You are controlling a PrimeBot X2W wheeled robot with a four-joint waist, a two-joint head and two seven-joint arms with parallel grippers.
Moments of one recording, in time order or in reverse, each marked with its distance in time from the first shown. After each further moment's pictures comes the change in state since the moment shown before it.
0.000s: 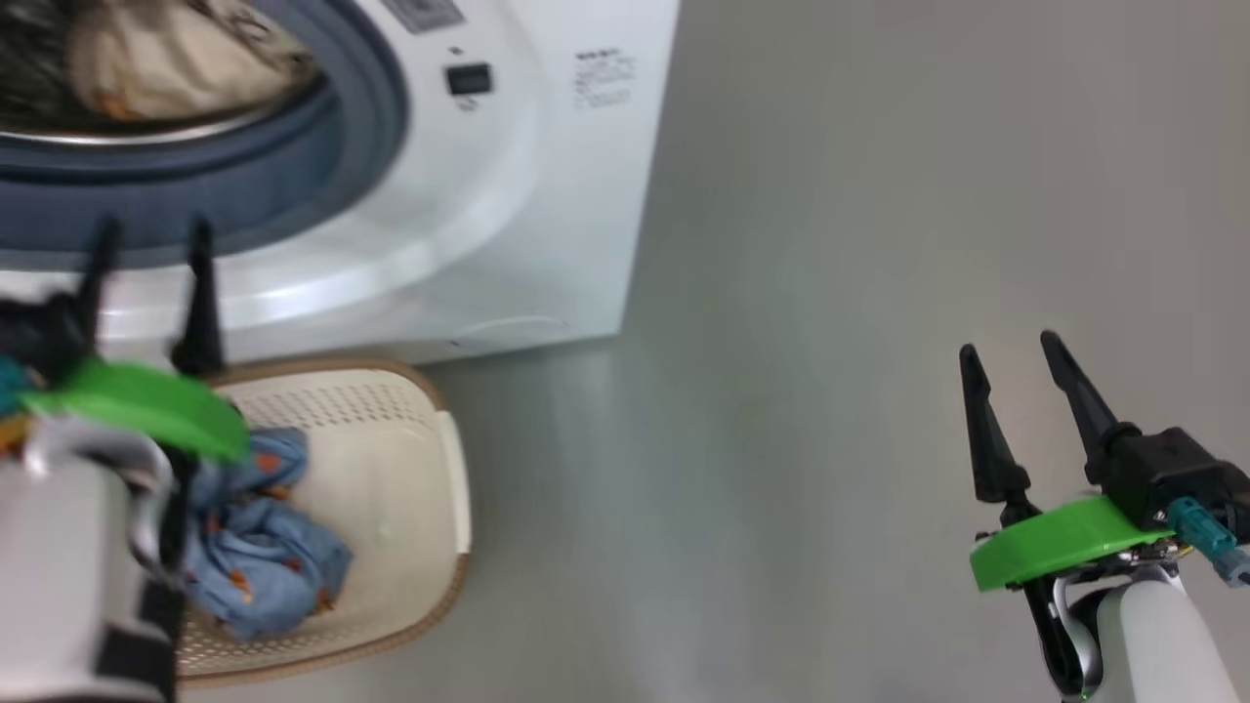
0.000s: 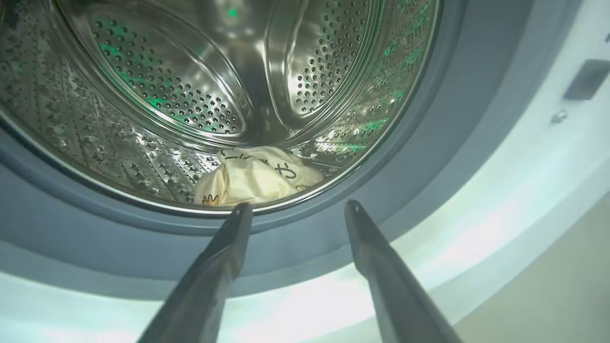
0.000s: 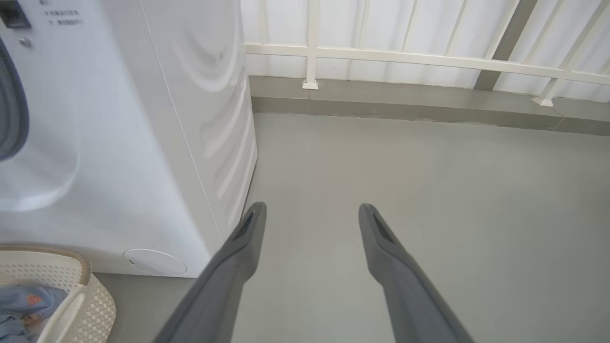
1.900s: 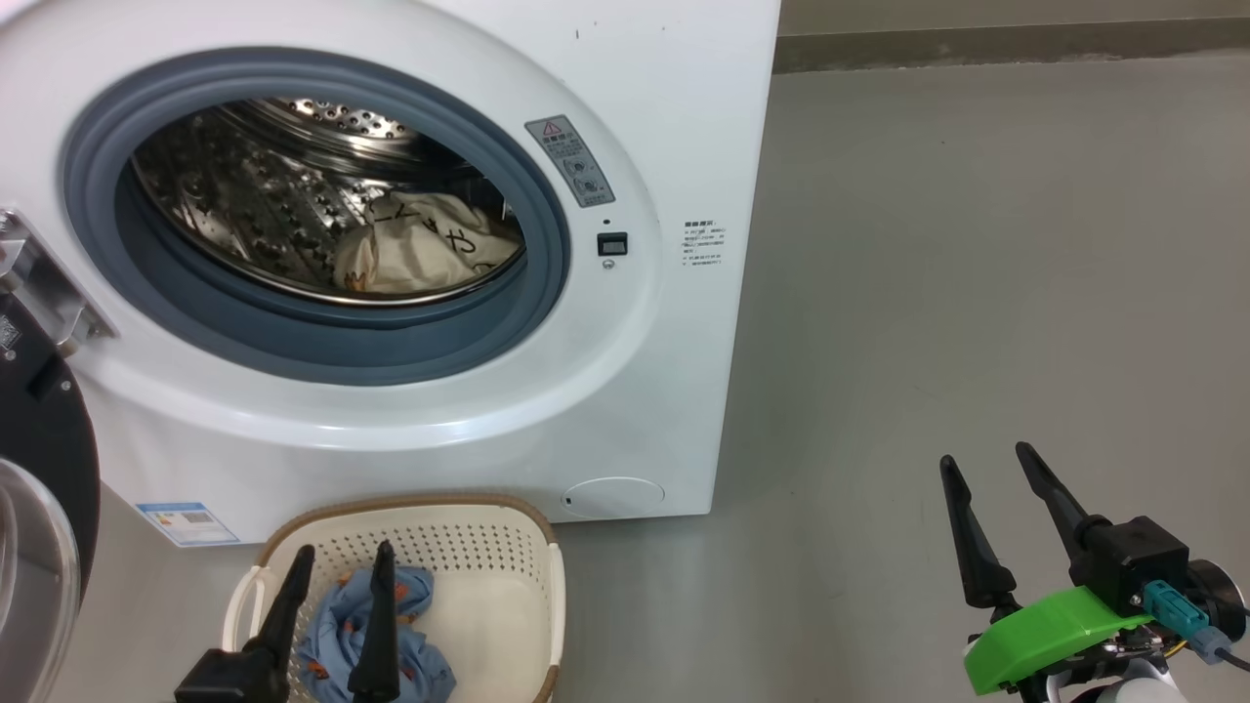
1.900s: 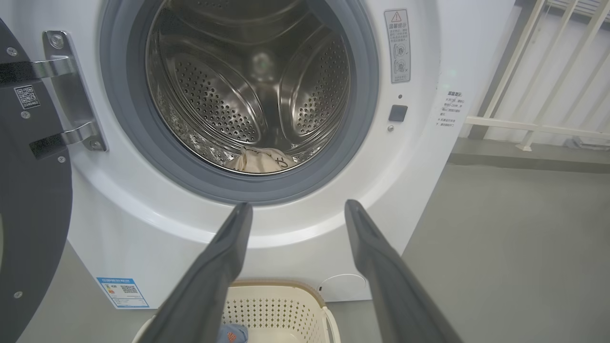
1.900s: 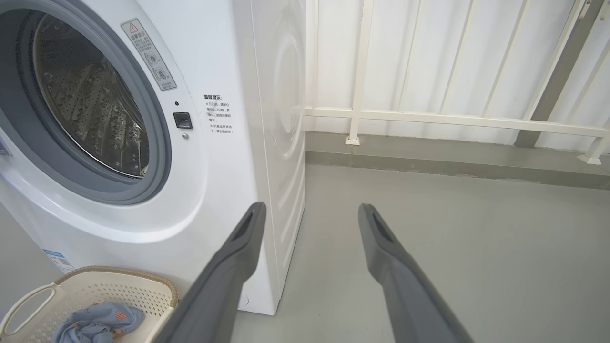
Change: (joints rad) left arm 0.669 -0.177 -0.040 -0.468 0.037 0.089 0.000; right arm 0.174 0.000 0.033 -0.057 0.020 0.000 0.075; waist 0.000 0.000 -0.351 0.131
